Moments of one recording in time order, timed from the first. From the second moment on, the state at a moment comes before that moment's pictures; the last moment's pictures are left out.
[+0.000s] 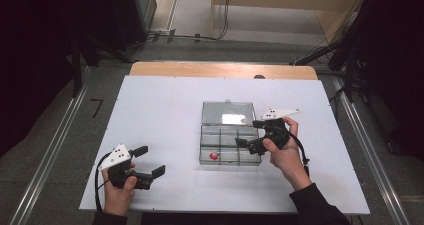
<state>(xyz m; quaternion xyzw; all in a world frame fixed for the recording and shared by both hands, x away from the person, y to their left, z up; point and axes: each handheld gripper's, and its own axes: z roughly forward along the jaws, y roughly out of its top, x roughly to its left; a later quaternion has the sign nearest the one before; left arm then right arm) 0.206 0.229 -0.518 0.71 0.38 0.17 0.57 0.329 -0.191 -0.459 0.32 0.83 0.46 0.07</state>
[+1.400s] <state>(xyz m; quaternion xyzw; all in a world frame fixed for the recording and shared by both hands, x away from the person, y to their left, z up) 0.262 0.211 -0.478 0.72 0.40 0.16 0.55 0.369 -0.210 -0.475 0.38 0.79 0.47 0.03</state>
